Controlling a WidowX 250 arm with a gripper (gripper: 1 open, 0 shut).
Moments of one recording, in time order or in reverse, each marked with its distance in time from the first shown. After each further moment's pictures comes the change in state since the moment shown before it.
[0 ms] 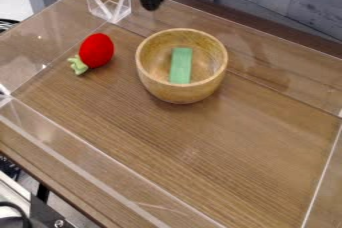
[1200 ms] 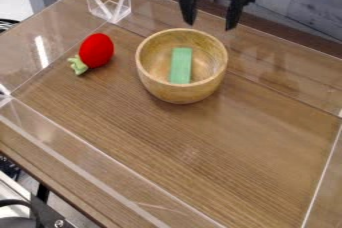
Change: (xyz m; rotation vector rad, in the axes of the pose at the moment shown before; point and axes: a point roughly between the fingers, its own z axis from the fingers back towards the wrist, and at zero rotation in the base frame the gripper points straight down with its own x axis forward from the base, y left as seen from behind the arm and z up) arm -0.022 -0.074 0.006 0.021 -0.070 0.124
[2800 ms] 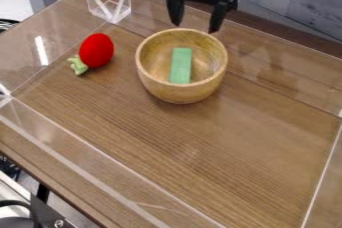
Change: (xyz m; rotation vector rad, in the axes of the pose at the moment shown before) arm 0.015 0.022 -0.018 0.061 -0.021 -0.039
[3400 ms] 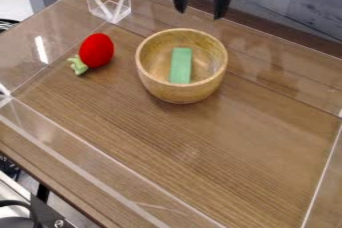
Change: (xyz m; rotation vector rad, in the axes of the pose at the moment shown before) arm 0.010 -0.004 0.009 -0.018 0.003 -0.010
